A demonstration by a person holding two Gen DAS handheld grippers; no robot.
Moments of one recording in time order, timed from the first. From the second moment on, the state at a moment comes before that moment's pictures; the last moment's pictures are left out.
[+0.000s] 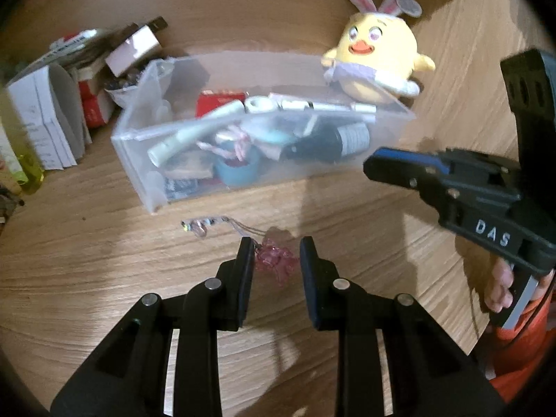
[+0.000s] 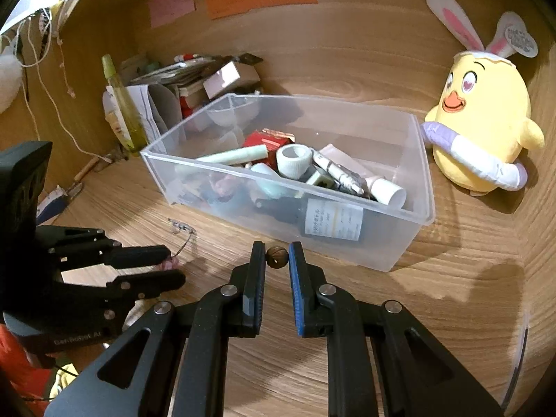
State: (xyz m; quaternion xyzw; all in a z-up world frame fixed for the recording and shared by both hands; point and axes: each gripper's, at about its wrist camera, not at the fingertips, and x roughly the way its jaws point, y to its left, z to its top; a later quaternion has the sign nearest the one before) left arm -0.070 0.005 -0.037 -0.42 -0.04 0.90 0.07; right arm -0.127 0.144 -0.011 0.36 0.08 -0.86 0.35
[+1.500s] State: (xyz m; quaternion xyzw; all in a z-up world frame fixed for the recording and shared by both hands) left arm -0.115 -0.031 0.069 -0.28 -0.08 0.95 0.05; right arm -0.162 0.135 0.059 0.27 0.07 -0.90 0.33
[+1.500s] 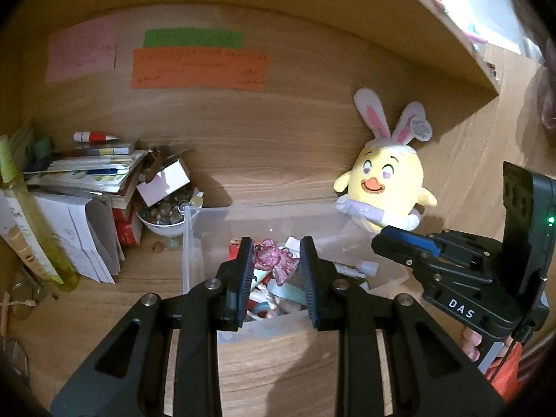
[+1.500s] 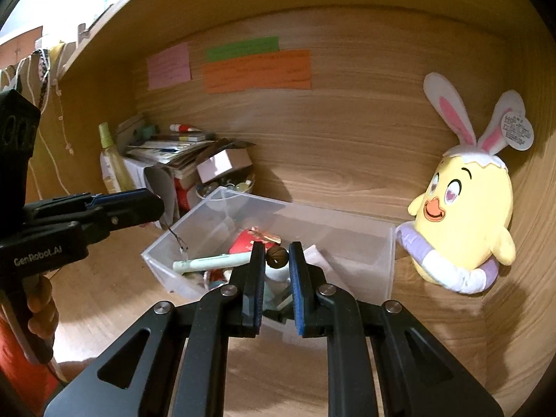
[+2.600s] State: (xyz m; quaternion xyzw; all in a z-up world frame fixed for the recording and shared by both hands) left arm -0.162 -0.027 0.008 -0.36 -0.06 0.93 0.04; right arm -0.203 0.108 0.001 0.36 0.11 -0.87 0.32
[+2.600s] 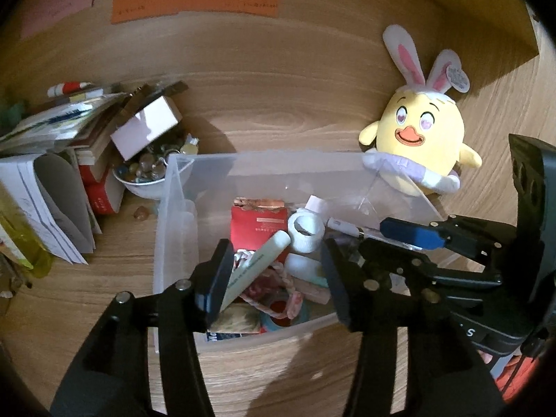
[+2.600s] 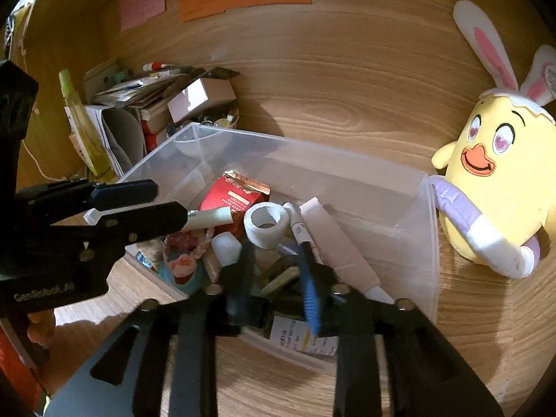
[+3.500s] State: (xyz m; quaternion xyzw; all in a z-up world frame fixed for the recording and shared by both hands) left arm -0.109 -0.027 0.022 -0.31 -0.04 0.95 0.00; right arm -0.152 0.148 0.034 0.29 0.09 -0.90 0.31
